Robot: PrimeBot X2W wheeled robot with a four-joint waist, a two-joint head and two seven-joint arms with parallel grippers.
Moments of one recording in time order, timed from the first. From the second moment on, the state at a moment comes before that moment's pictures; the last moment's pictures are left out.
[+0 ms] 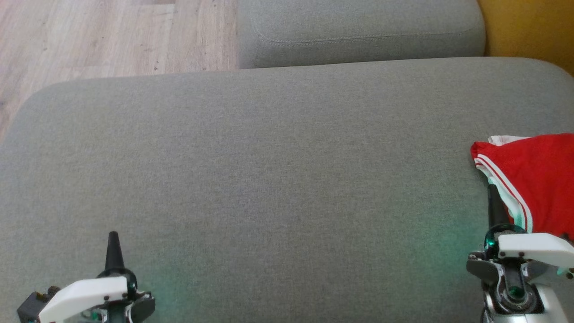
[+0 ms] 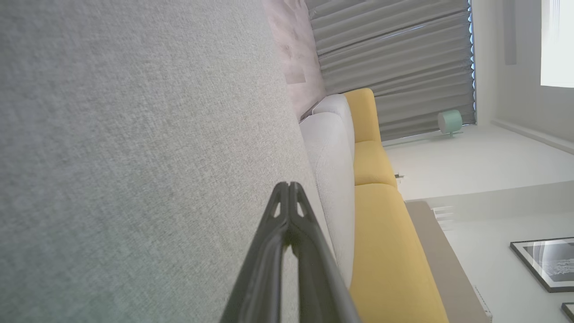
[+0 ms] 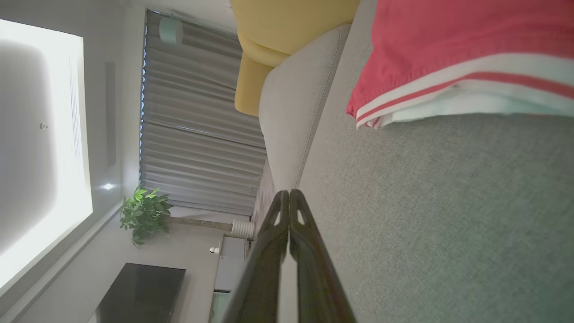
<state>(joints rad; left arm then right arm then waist) -0.04 0.04 0.05 0.32 -1.36 -0.11 0.04 -0.11 -0.05 -0.09 0.36 1.31 0.12 0.04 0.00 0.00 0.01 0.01</state>
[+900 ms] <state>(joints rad) -0.06 0.04 0.07 0.28 -1.60 -0.12 0.11 -0.09 -0.05 -0.13 0.28 1.60 0.12 0.11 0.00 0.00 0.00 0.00</state>
